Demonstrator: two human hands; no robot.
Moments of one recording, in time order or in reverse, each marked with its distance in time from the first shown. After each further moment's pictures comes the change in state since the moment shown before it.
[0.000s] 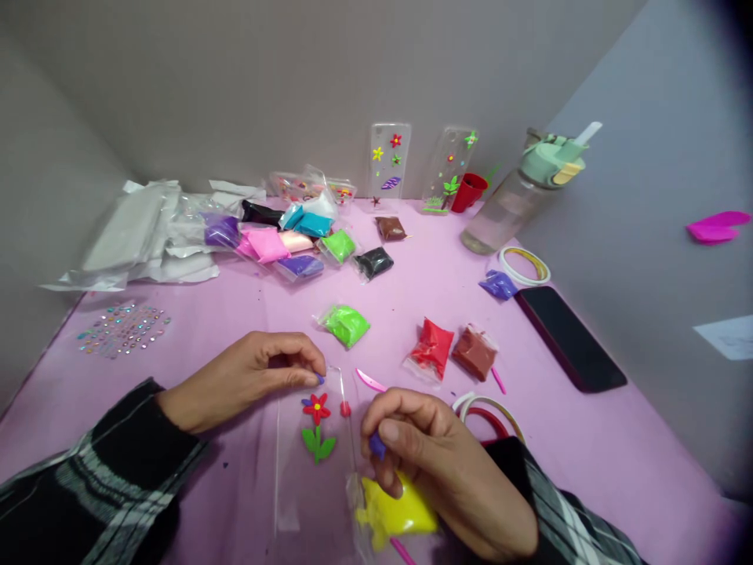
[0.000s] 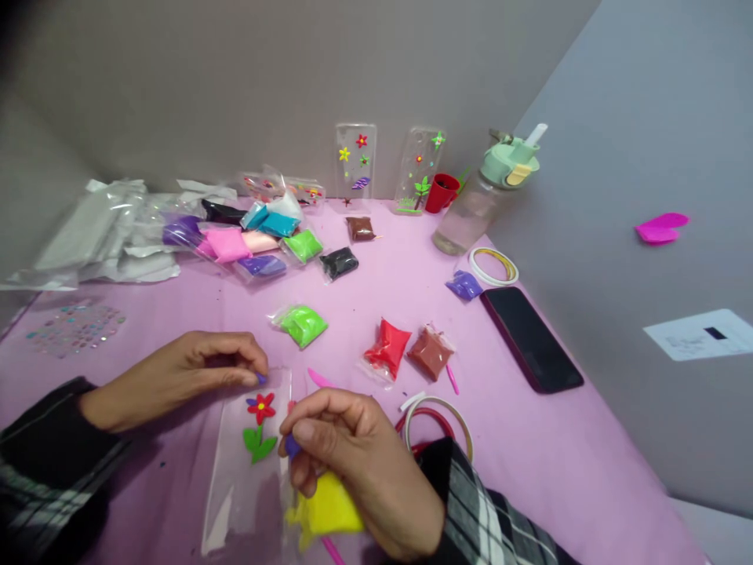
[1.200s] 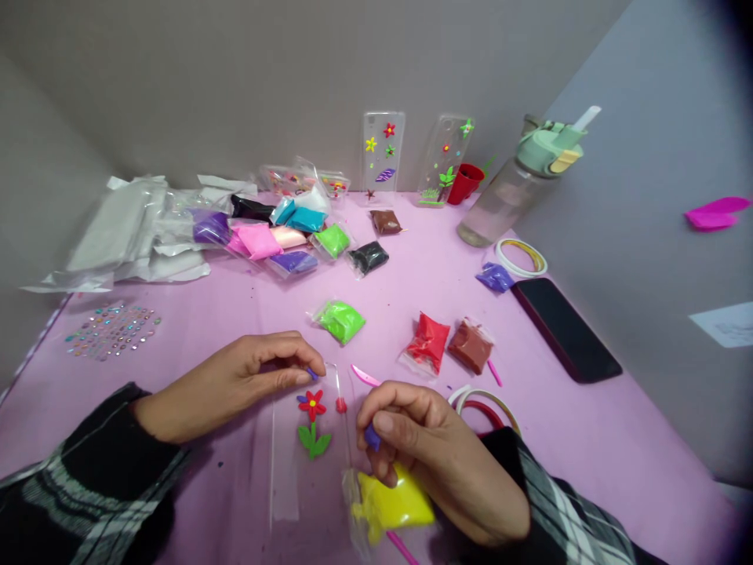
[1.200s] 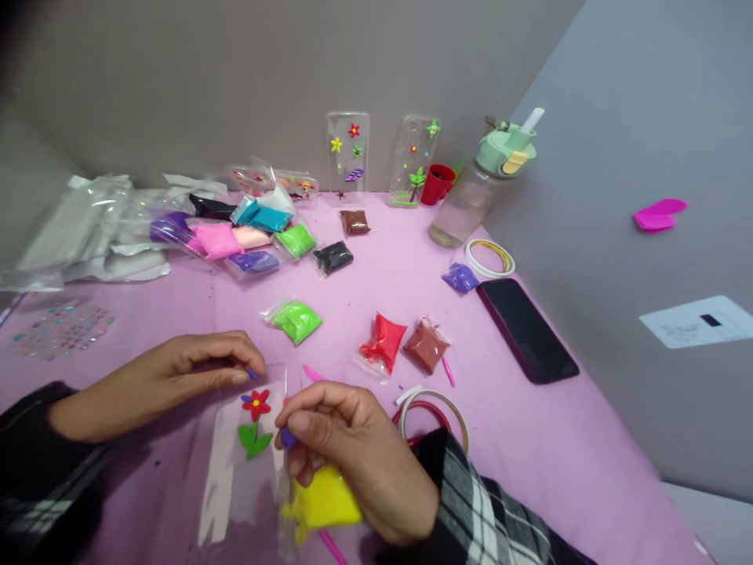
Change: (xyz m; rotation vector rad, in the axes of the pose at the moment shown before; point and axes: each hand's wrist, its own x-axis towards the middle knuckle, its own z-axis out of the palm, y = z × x) left_hand -0.002 0.004 -0.001 0.136 -0.036 0.073; right_hand 0.001 -0.004 0.002 0.010 0.013 0.014
